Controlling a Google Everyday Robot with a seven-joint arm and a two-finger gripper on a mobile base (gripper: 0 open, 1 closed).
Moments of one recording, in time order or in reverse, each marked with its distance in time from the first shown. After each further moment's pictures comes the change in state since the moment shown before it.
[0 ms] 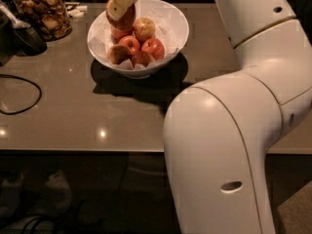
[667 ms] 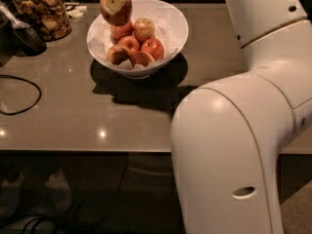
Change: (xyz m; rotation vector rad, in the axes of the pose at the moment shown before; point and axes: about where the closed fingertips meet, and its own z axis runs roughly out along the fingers) arm -0.010 0.020 -0.020 -0.059 -0.074 -0.043
